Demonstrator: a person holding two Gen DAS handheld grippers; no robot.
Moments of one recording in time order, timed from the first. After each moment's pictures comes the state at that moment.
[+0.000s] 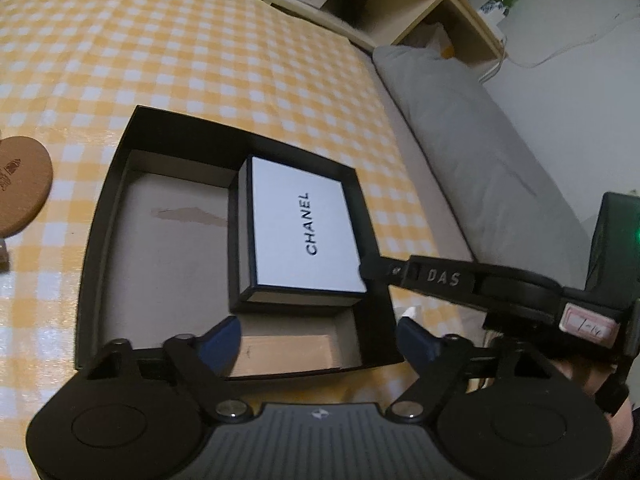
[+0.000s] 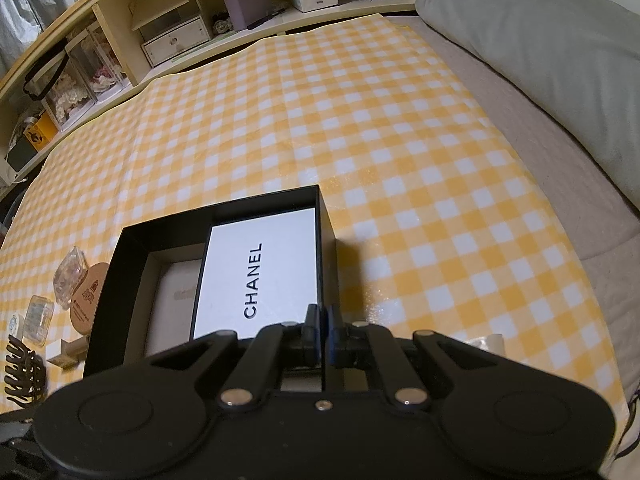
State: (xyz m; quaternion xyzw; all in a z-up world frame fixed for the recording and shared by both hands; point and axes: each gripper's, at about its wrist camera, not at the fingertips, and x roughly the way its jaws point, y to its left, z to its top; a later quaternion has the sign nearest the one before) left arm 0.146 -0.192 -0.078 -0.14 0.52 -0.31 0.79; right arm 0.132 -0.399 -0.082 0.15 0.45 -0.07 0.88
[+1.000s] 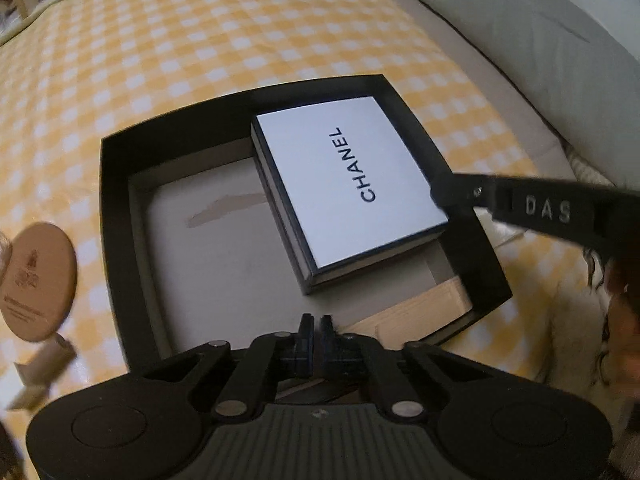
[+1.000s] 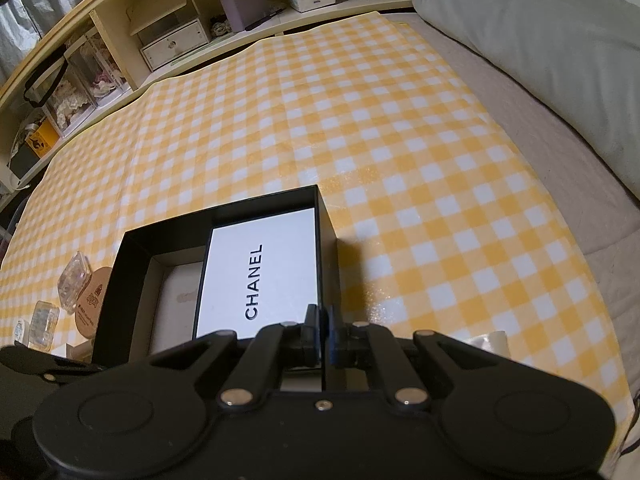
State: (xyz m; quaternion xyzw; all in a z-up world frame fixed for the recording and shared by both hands) left arm 0.176 -0.233 -0.095 0.12 0.57 -0.29 0.76; right arm 0.131 -0.403 -0.083 0.16 0.45 -0.07 0.87
